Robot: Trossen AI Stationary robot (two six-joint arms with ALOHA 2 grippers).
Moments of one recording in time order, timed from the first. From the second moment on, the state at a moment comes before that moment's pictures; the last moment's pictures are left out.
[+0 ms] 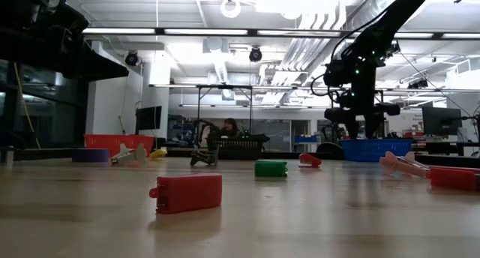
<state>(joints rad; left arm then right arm) 0.18 0.01 0.08 -0.17 -0.17 0.08 -1.00 1.64 1.01 -0.64 0.25 0.43</state>
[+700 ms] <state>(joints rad) 0.18 0.01 0.08 -0.17 -0.17 0.08 -0.99 1.59 1.01 -0.66 0.29 0.44</state>
